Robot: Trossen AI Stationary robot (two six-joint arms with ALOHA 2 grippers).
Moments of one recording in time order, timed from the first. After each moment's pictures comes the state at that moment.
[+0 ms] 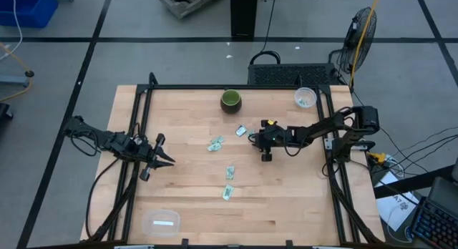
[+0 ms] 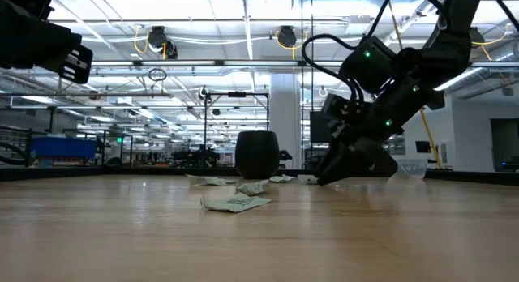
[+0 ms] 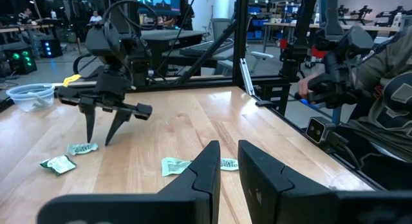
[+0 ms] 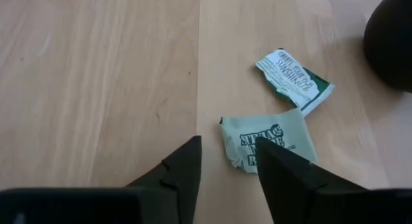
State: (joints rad) left arm -0.39 0.04 0.04 -0.05 -0.09 -0.03; right arm -0.15 1.67 0.50 0.39 0.15 -0.35
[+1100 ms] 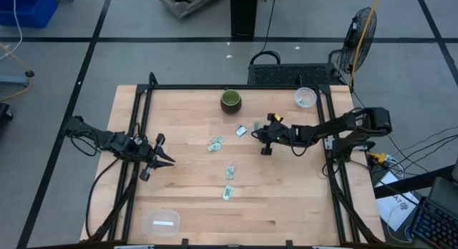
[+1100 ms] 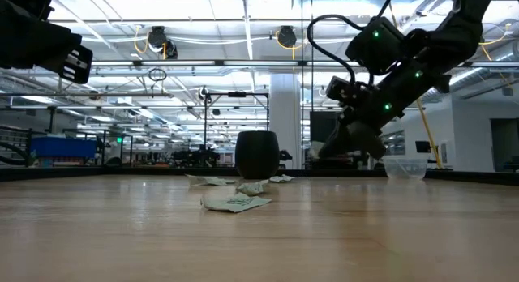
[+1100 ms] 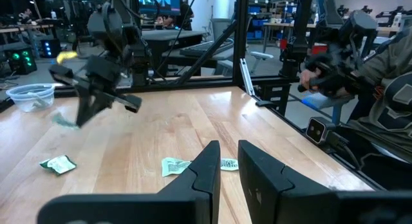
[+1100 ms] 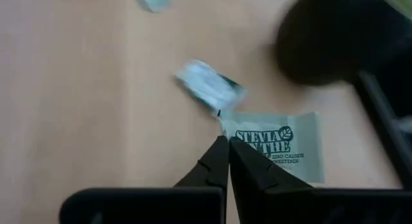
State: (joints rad) left arm -0.39 0.04 0.04 -0.05 -0.09 -0.03; right arm -0.13 1.53 0.50 0.36 0.36 -0.29
